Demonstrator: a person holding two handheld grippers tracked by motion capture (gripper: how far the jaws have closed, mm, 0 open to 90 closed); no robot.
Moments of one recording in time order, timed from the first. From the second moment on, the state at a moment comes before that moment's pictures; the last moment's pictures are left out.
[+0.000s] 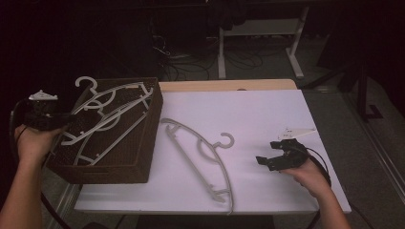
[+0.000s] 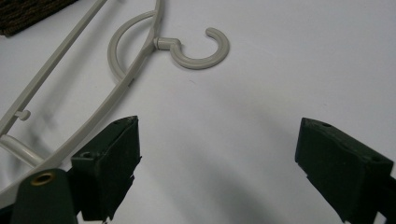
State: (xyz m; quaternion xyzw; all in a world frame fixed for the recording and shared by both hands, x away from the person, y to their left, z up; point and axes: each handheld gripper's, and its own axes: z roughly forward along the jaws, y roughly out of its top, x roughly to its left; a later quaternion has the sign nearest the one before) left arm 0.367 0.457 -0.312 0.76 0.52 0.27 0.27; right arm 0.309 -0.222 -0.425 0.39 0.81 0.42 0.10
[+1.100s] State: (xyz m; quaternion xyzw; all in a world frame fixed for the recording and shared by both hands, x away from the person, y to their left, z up) left arm 0.380 0.405 -0.325 0.79 0.45 0.15 0.40; right arm 0.309 -0.221 -0.424 0.39 0.82 0.41 0.10
